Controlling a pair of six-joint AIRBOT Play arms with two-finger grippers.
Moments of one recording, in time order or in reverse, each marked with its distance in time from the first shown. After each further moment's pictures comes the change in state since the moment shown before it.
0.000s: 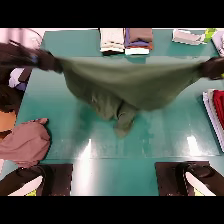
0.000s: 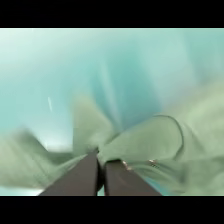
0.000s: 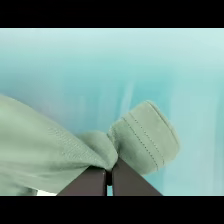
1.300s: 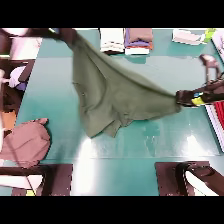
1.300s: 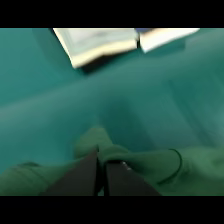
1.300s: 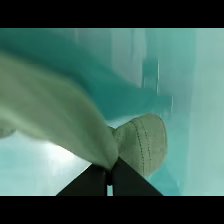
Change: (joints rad) left arm 0.008 -0.534 0.375 -0.129 0.152 0.147; right arm -0.049 -0.099 -0.390 0.138 0.038 0.087
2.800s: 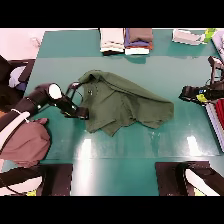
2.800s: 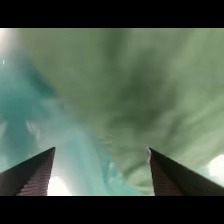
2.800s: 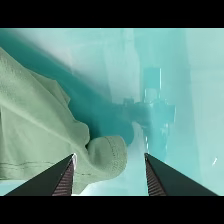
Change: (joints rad) left arm -0.103 0.243 -0.928 -0.146 -0.141 -0.196; right arm -0.177 -0.022 -0.026 0.009 -0.123 -0.026
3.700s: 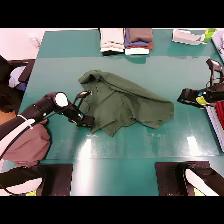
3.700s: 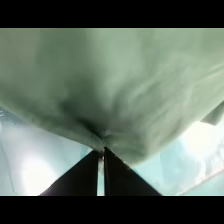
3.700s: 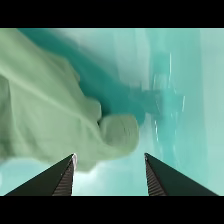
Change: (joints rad) left arm -0.040 0.015 -0.060 -0.124 0.020 0.042; right arm 0.000 0.014 -0.020 0.050 0.073 -0.020
